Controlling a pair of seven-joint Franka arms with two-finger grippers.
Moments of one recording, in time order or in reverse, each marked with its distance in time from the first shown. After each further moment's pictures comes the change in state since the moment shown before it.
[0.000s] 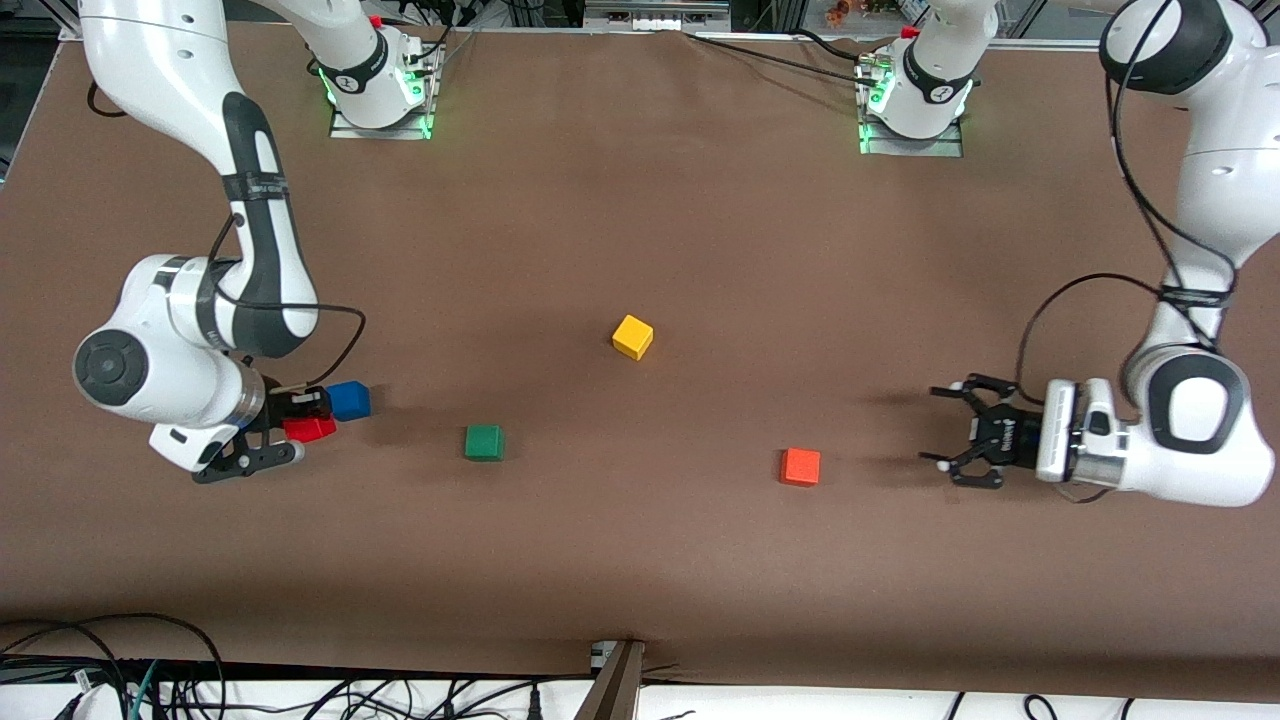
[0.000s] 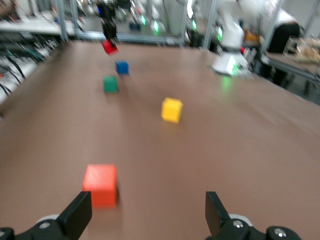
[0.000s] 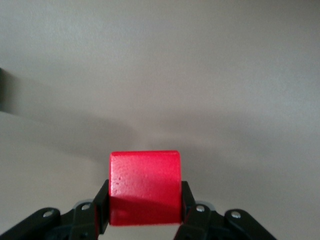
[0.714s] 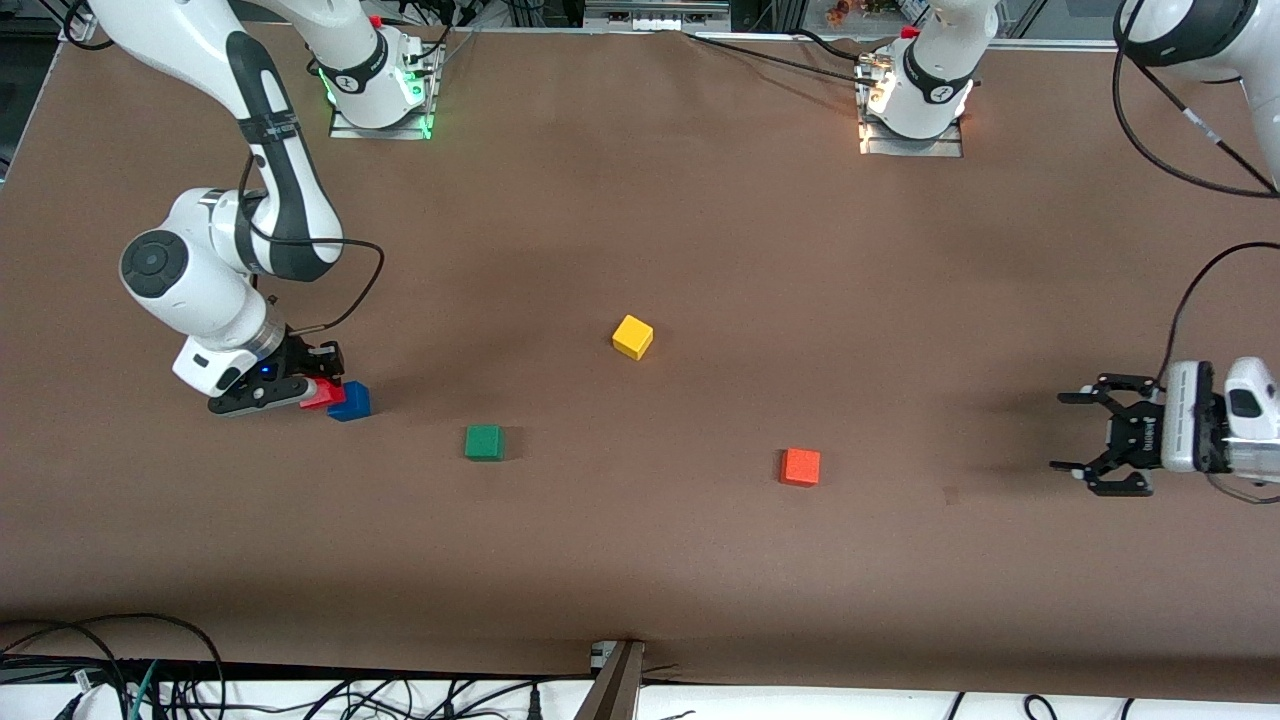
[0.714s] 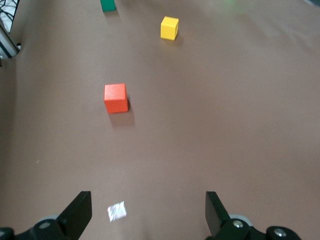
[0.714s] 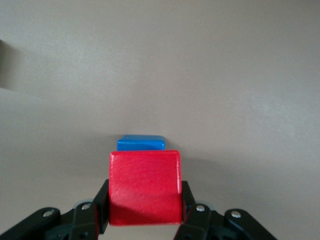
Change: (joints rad) left arm -0.009 -0.124 0.054 0.188 0.270 -0.057 -0.018; right arm 0.052 -0.195 0.003 -0.420 -0.012 0.398 0.000
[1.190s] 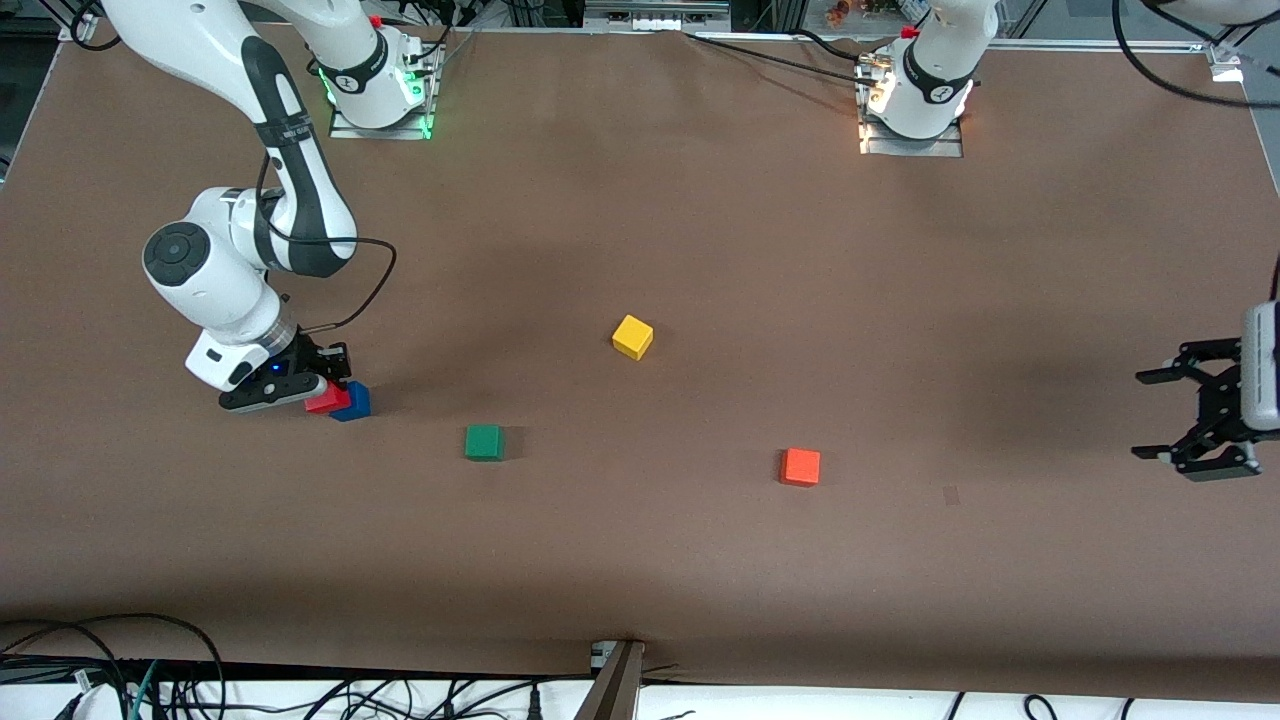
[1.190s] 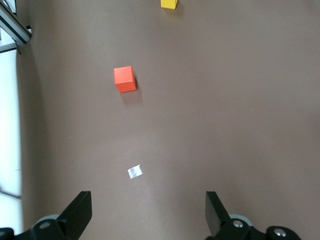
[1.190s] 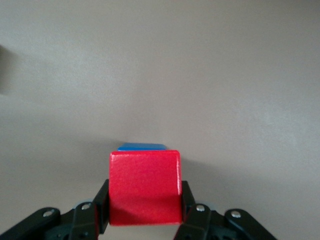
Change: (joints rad) left arm -0.037 -0.216 0.006 0.005 0.125 -0.016 -0.032; right arm 0.014 0.005 0.003 -0.052 -0.001 0.116 0.000
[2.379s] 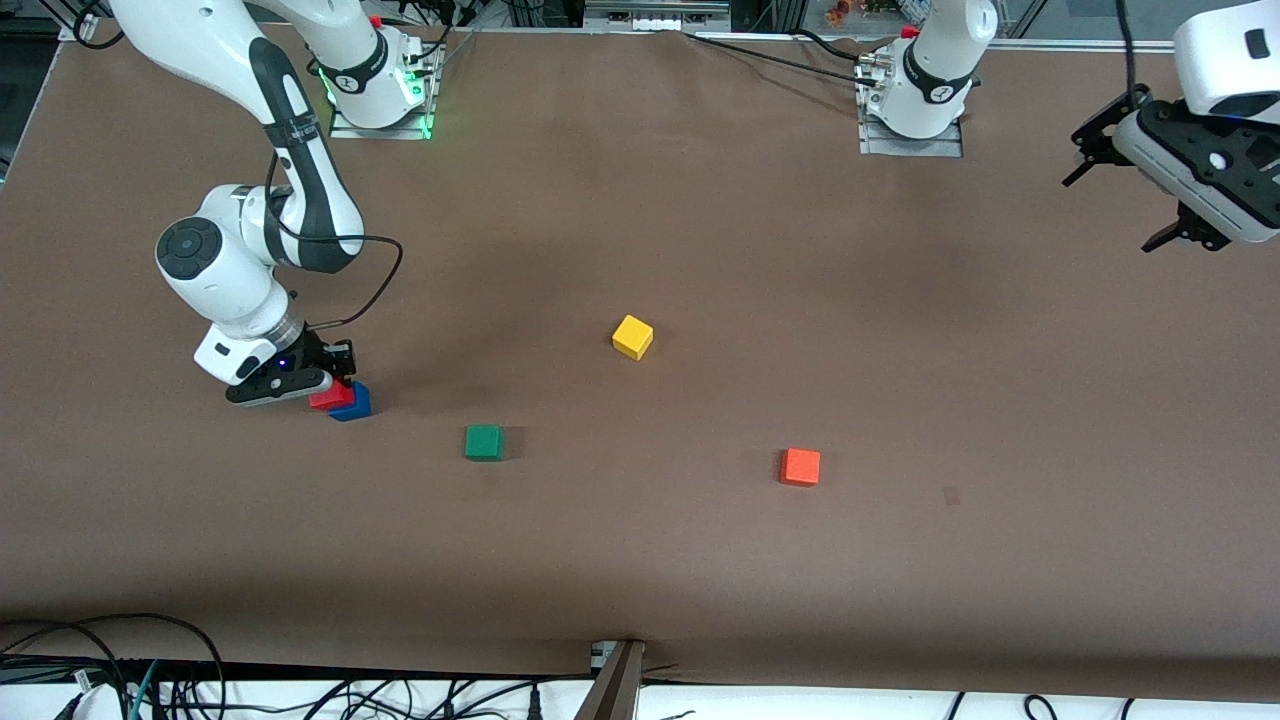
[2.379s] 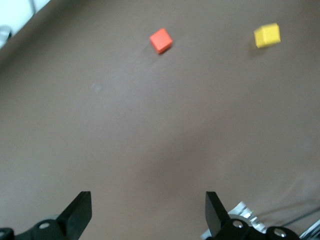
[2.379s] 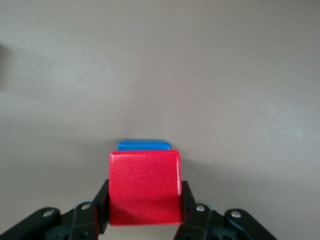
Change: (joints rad) left arm -0.455 -0.610 0.324 -0.399 0.059 -0.103 -1.435; right arm 0.004 -0.002 0.003 -0.025 0.000 0.028 0.029
